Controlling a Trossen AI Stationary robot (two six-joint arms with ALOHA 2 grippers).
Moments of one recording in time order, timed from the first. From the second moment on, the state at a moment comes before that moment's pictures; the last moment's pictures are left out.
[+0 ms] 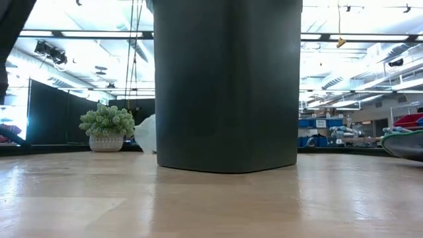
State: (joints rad) left arm 0.01 1.92 2.35 -1.16 -0.14 0.30; right arm 0.37 1.23 1.41 -0.91 0.32 0.79
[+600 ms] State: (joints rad) left arm 0.15 2.00 2.35 -1.05 -0.12 0.35; right arm 0.34 1.22 1.41 -0.91 0.32 0.81
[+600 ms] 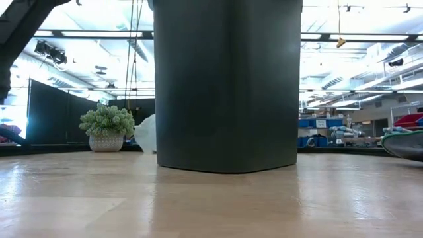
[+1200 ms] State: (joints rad) left arm 0.18 2.01 2.35 -1.04 0.04 0.39; right arm 0.32 1.23 1.41 -1.07 0.39 1.07
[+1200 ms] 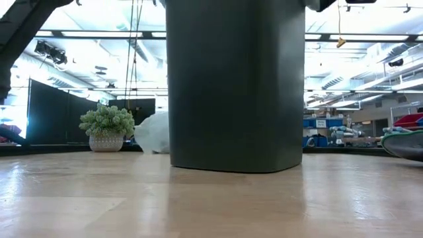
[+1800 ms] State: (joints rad) left arm 0.22 2.06 2.29 -1.05 -0.01 0.39; right arm 0.21 1.22 1.41 -1.13 0.35 0.96
